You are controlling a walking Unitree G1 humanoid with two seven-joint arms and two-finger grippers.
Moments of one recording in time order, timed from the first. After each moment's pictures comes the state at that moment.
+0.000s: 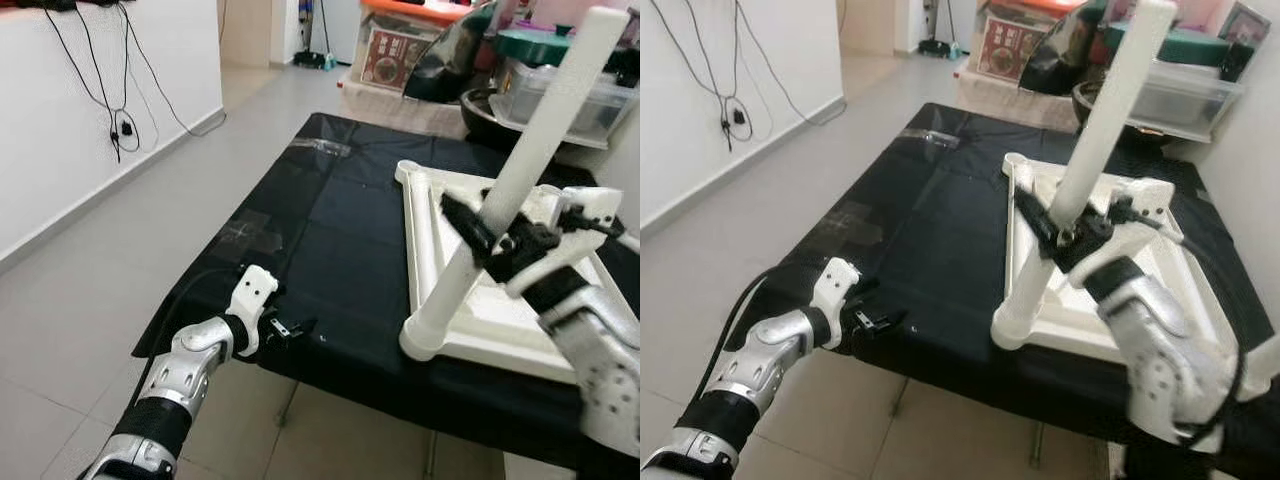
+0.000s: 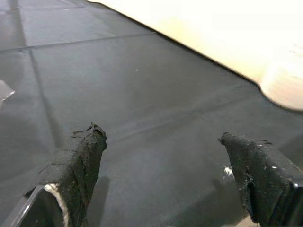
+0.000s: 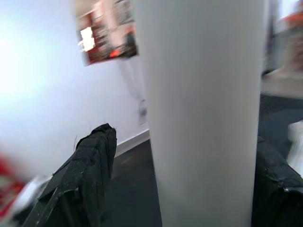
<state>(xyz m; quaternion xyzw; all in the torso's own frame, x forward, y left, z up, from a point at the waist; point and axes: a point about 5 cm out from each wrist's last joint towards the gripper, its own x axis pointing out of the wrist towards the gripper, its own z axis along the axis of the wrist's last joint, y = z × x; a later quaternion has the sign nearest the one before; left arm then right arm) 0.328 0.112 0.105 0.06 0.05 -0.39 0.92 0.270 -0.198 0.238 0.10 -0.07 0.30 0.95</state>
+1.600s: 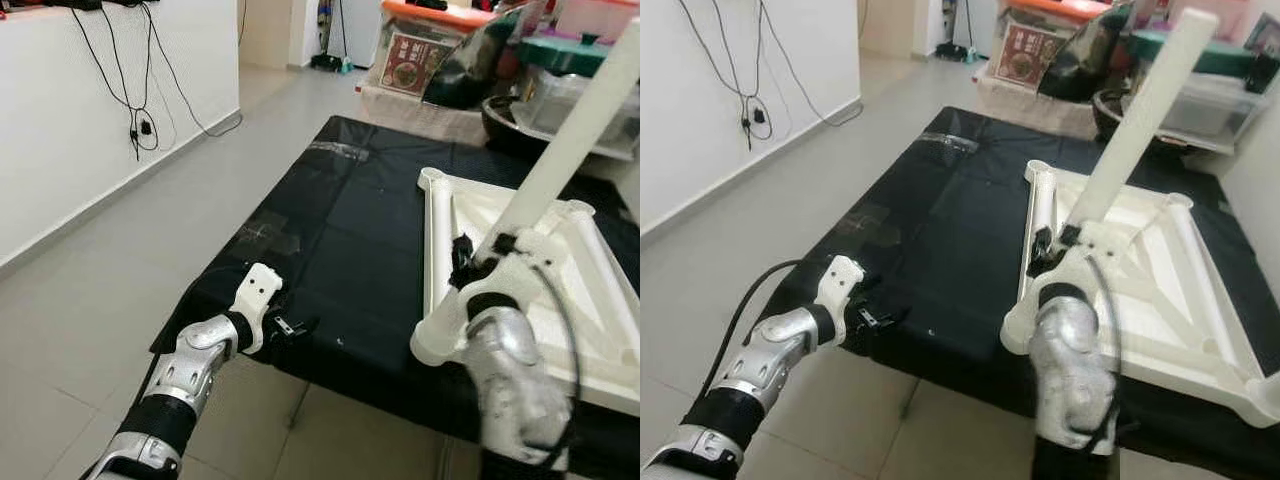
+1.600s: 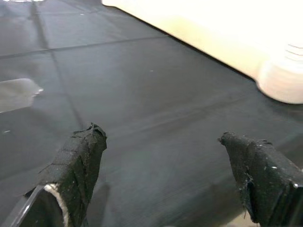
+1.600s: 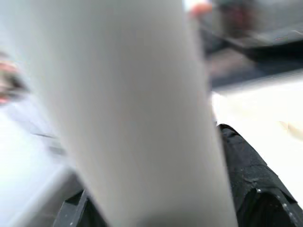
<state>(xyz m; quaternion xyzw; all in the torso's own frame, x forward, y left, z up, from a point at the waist) 0.330 0.108 0.106 0.06 0.05 -0.40 0.92 0.289 -0.187 0.231 0.20 -0.10 0.01 0.98</state>
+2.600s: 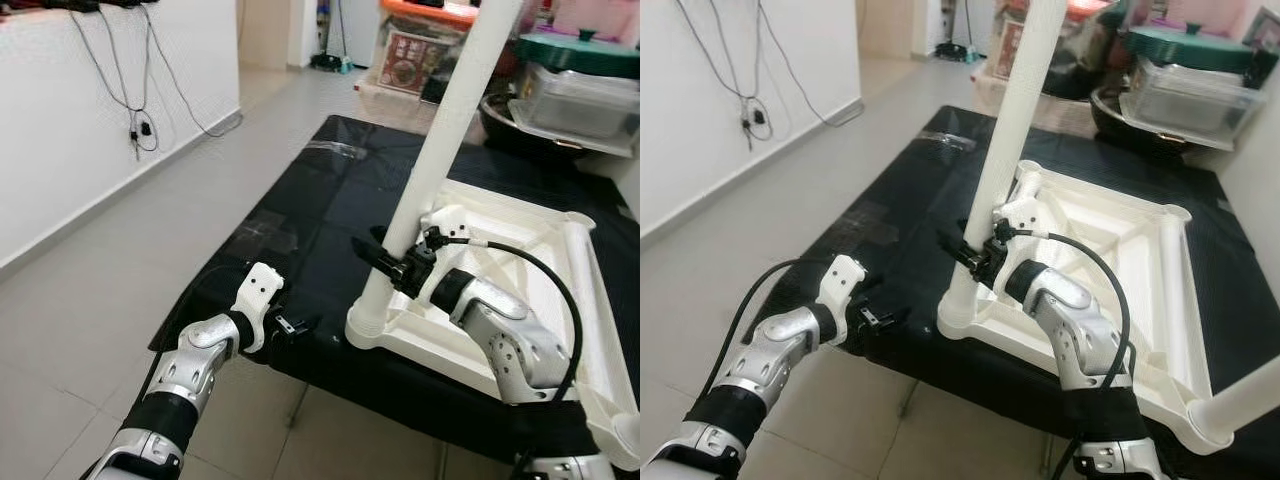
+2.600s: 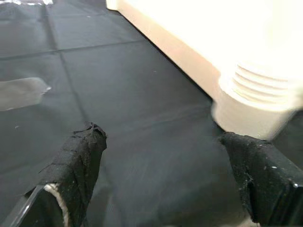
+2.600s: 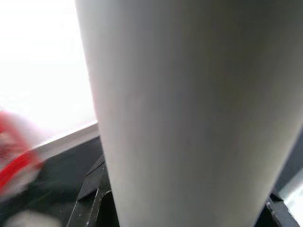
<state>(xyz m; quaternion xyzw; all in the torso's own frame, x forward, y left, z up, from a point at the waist) 0.333 0.106 0.107 0.06 0.04 -0.39 0.92 0.331 -0.168 0.191 0.06 -0.01 0.20 0.98</state>
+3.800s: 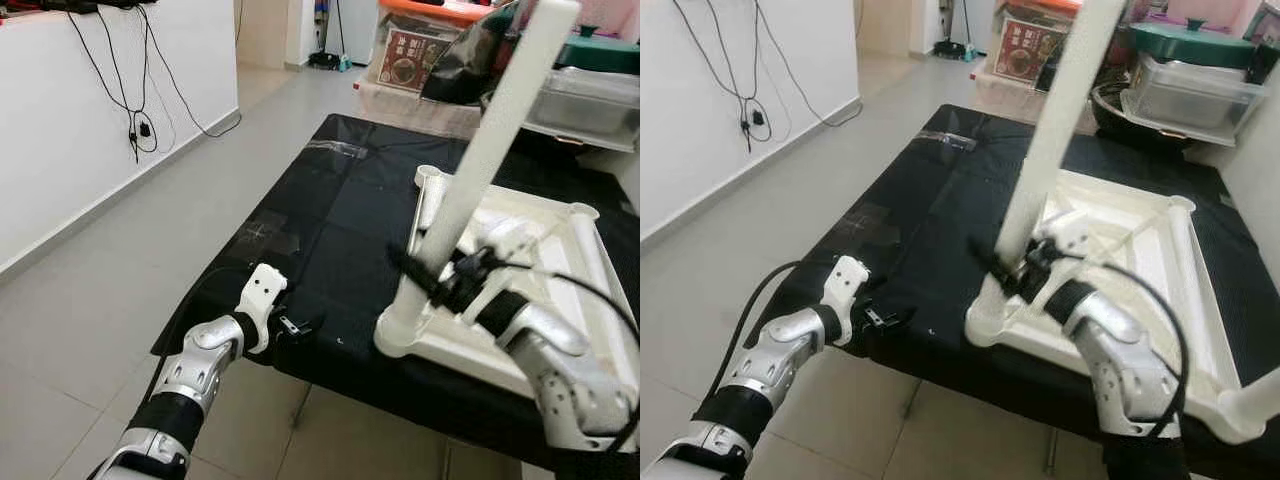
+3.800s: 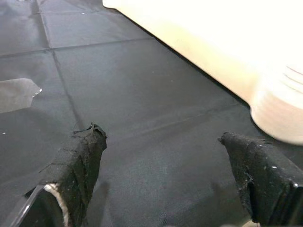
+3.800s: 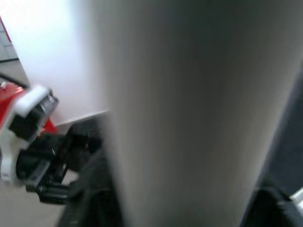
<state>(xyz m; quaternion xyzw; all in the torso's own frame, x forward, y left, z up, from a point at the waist) 0.333 0.103 0.105 0.06 0.05 -0.39 0.92 0.291 -0.177 0.173 0.03 0.00 0.34 0.94</state>
